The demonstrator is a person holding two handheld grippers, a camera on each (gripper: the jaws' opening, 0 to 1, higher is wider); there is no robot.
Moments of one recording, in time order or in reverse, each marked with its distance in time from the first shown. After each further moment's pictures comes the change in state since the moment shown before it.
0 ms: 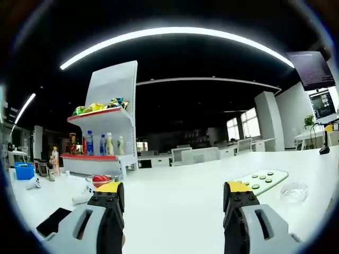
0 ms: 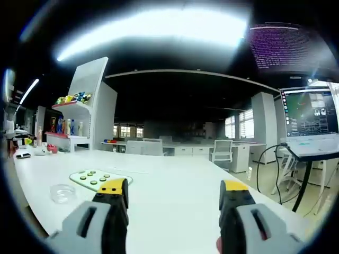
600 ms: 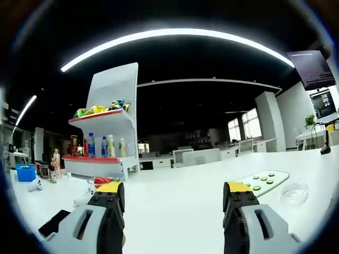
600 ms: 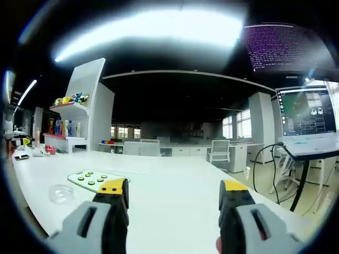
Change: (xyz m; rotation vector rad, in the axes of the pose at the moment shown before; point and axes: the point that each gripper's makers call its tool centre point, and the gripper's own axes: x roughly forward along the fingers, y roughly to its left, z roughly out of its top) left arm -0.002 0.000 0.007 0.008 -0.011 0.010; right arm -0.005 -0.010 0.000 0.008 -0.005 -0.022
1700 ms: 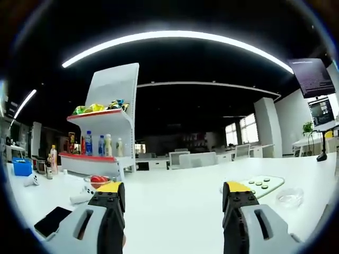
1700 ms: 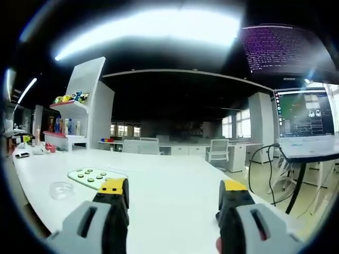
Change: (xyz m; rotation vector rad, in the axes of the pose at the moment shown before) left arm -0.005 0.002 0.002 -0.047 -0.017 -0.023; right arm -0.010 -0.010 0.000 -0.014 0.022 0.007
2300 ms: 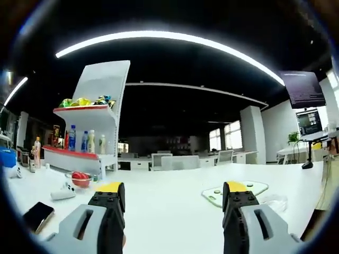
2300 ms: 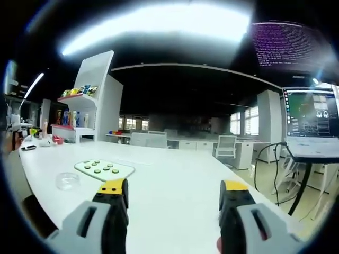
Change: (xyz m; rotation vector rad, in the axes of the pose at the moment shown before) left arm 0.007 -0.028 -0.001 -0.084 -0.022 -0.183; right arm -0.004 0.010 -0.007 -0.023 0.031 0.089
